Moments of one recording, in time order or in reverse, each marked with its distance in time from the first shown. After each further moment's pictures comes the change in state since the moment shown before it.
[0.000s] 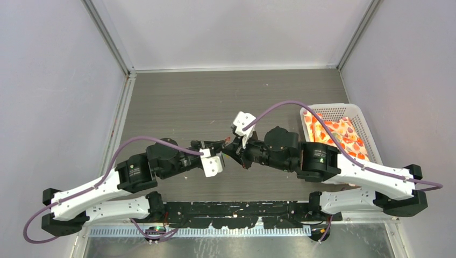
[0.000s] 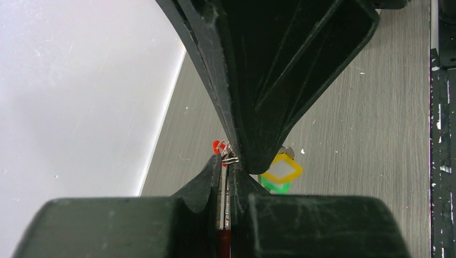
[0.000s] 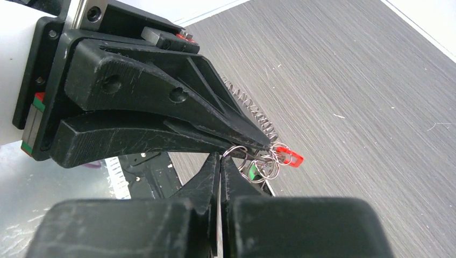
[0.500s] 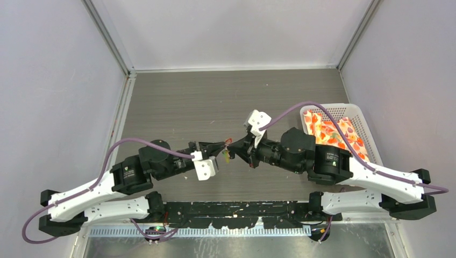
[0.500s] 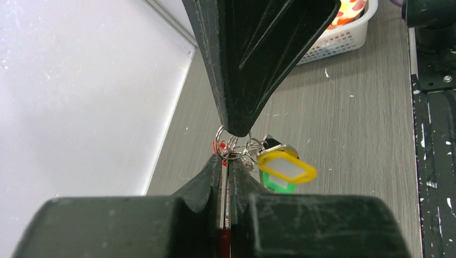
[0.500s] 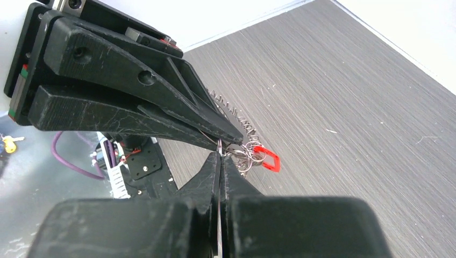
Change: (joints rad) left arm -0.003 -0.035 0.000 0.016 0.034 -0.005; right arm -0.001 -0.082 -0.035 0.037 0.020 -0.014
